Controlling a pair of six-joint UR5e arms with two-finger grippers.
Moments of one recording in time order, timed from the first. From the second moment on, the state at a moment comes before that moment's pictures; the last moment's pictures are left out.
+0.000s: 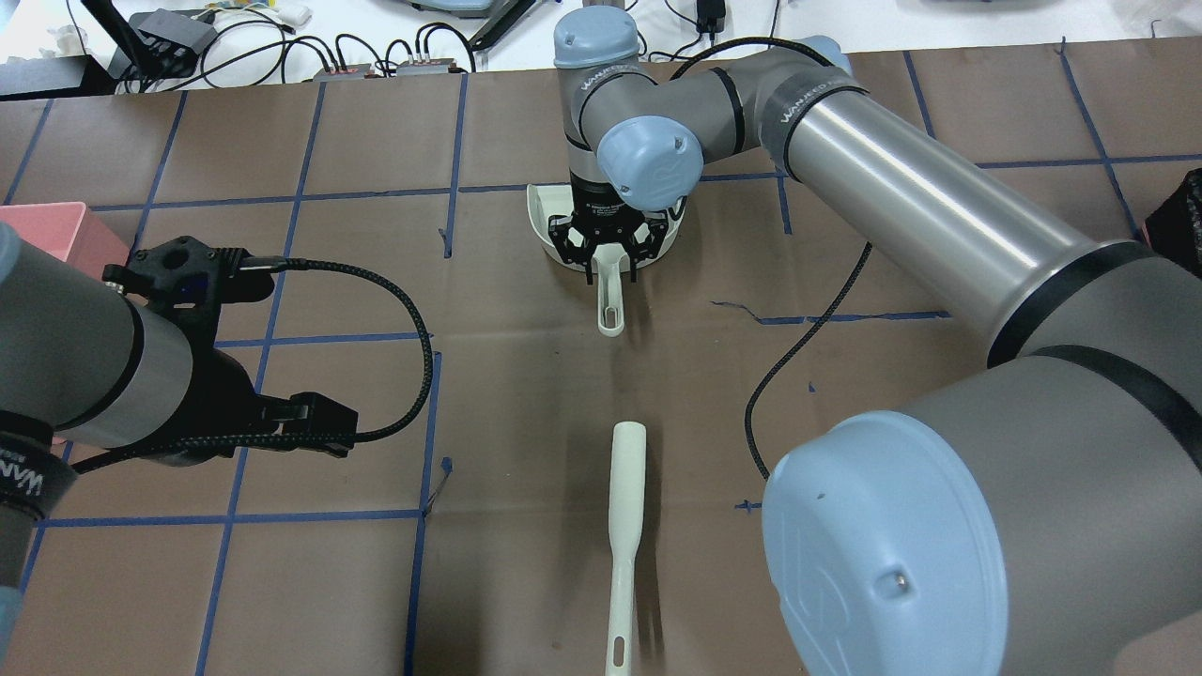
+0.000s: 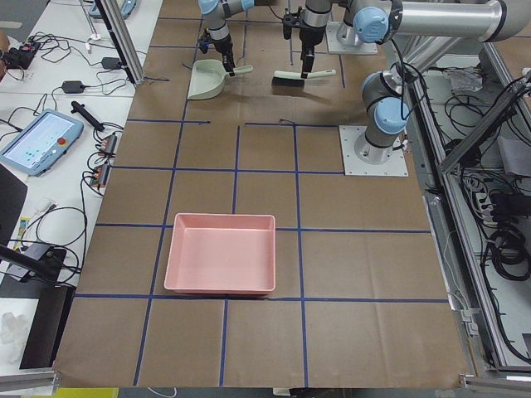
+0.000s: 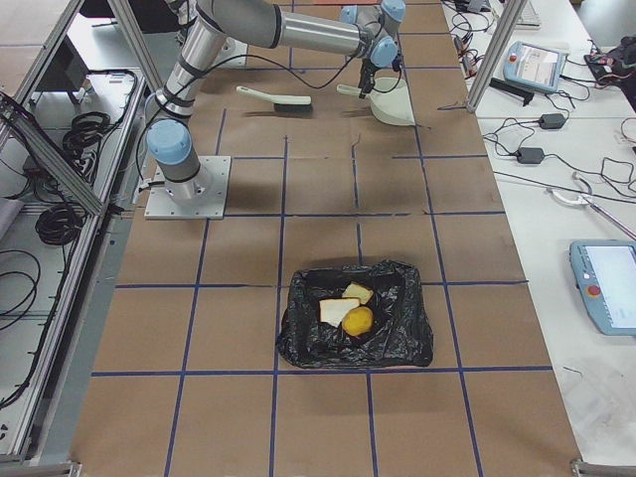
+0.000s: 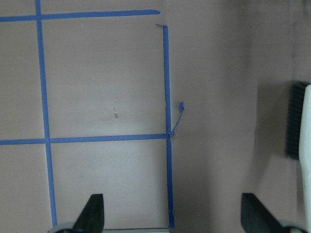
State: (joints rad) left arm -1.52 -1.09 -2.03 -1.53 1.57 0.08; right arm 1.92 -0.89 1.24 -1.74 -1.50 0.33
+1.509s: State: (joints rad) left arm -1.52 -1.08 -2.04 -1.53 1.57 0.08; right arm 1.75 -1.12 1.29 -1.55 -1.55 0.10
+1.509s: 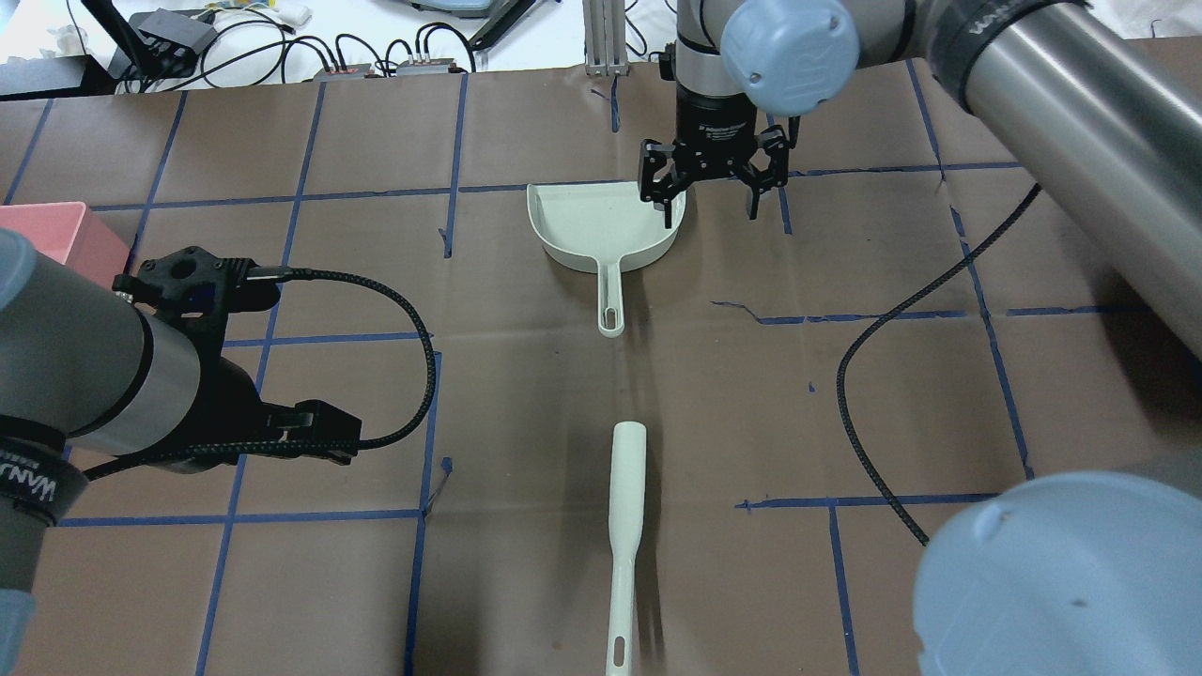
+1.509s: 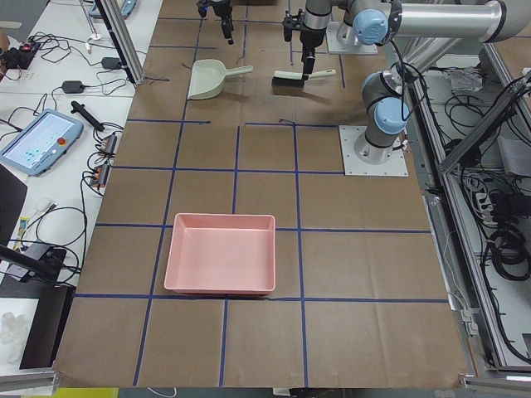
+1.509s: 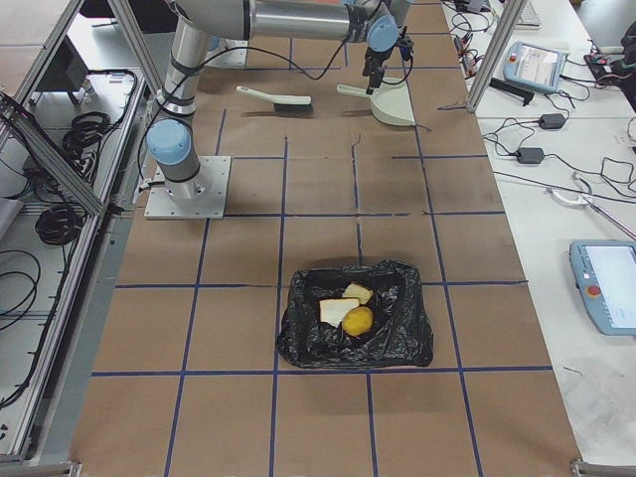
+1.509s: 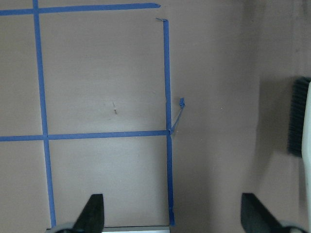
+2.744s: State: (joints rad) left arm -1.52 -1.07 -2.06 -1.53 1.56 0.05; right arm 1.56 -1.60 1.67 -1.56 -1.59 -0.10
